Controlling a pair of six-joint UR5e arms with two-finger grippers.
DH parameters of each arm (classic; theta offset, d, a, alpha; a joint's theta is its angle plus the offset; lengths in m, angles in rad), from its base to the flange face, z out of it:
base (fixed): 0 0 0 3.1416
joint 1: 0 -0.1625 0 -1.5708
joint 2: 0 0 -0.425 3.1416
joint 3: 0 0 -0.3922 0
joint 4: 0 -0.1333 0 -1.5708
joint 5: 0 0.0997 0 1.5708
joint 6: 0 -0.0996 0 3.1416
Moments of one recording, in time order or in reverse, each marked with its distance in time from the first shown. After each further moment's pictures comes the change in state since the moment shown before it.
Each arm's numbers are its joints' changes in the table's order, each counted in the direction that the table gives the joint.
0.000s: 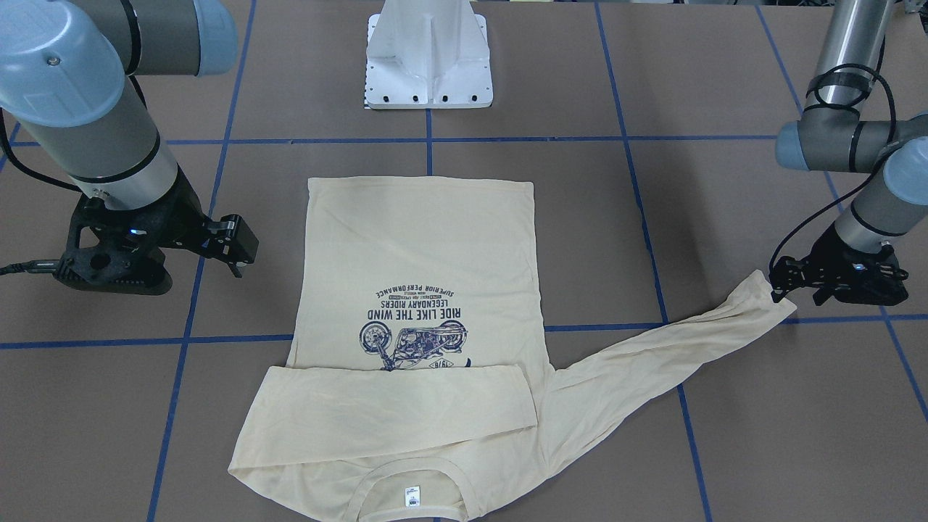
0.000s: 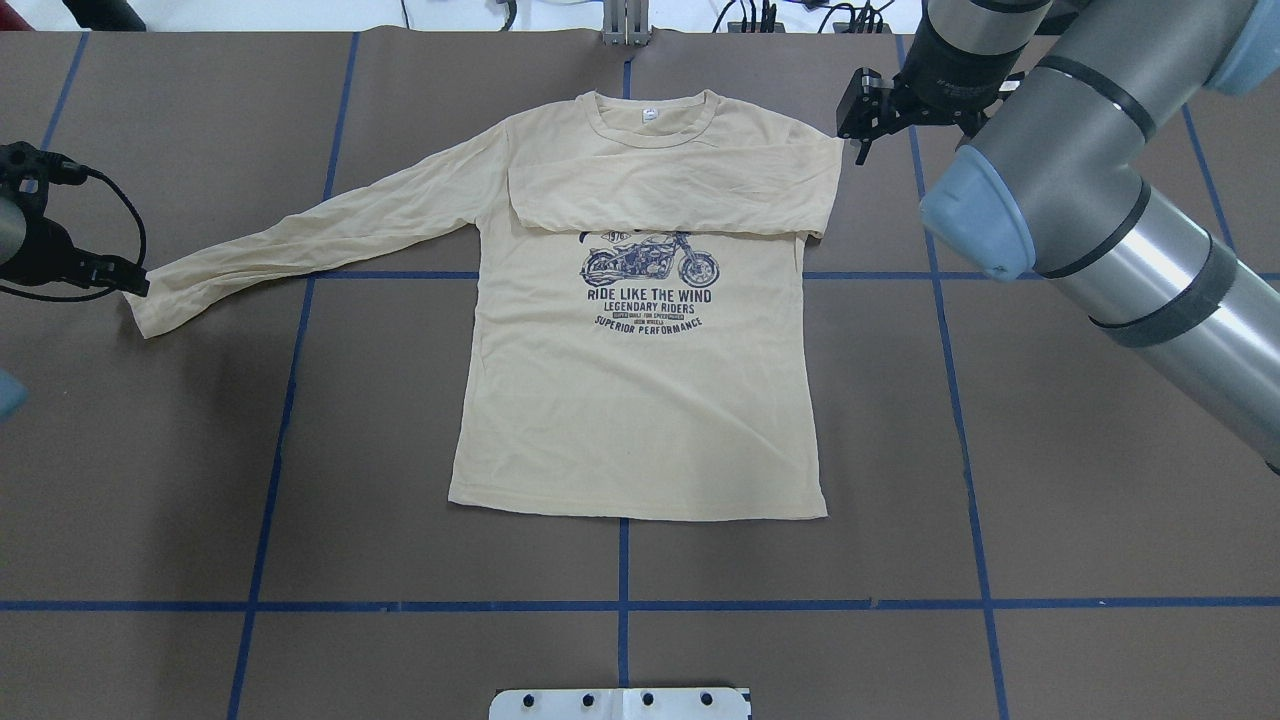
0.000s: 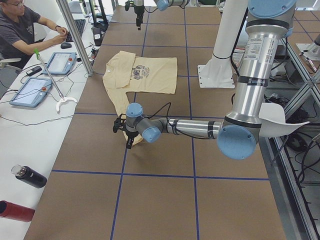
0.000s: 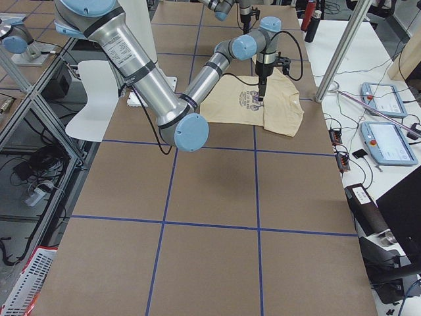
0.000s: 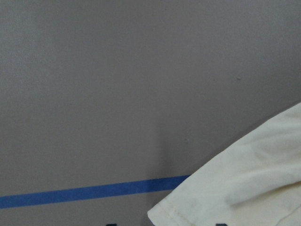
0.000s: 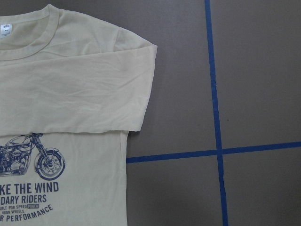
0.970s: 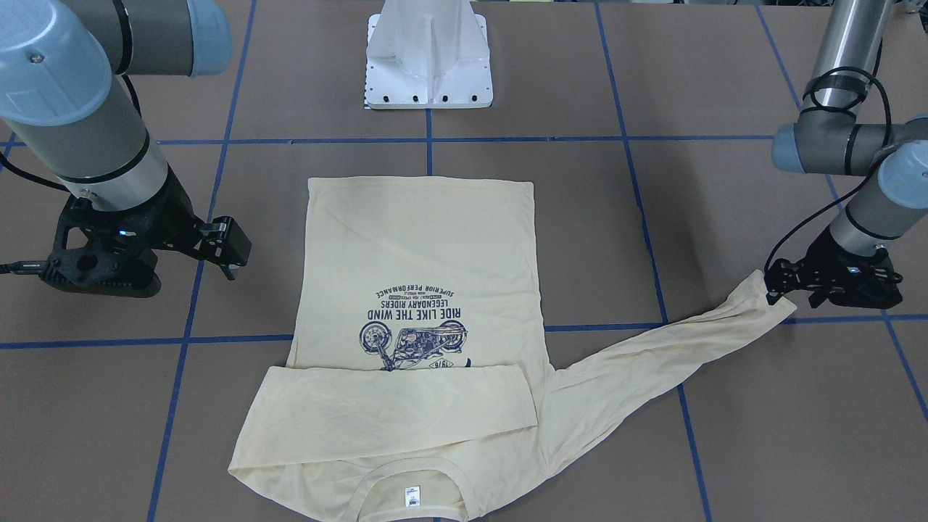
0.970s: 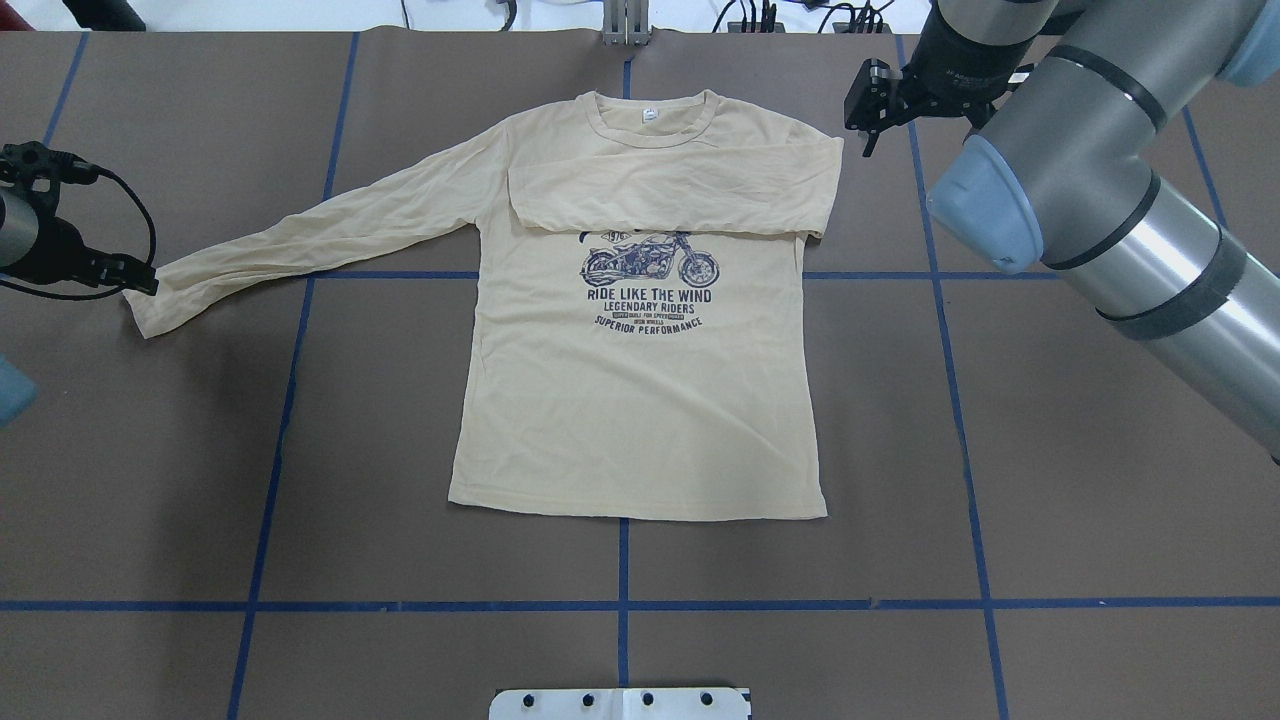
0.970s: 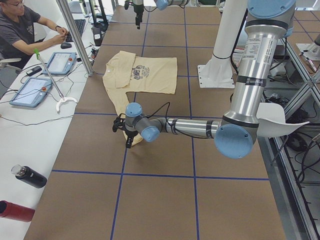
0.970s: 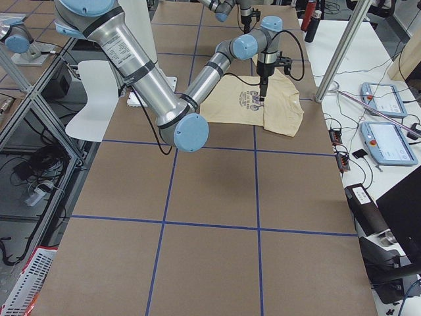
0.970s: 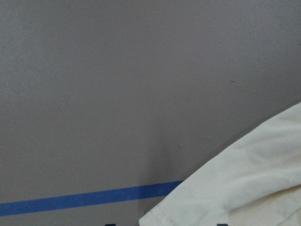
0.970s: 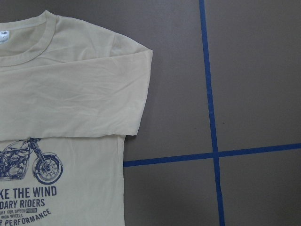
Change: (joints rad) left arm -0.007 -0.020 -0.023 0.001 0.001 0.005; right arm -0.013 -0.001 0.000 0.002 0.002 0.001
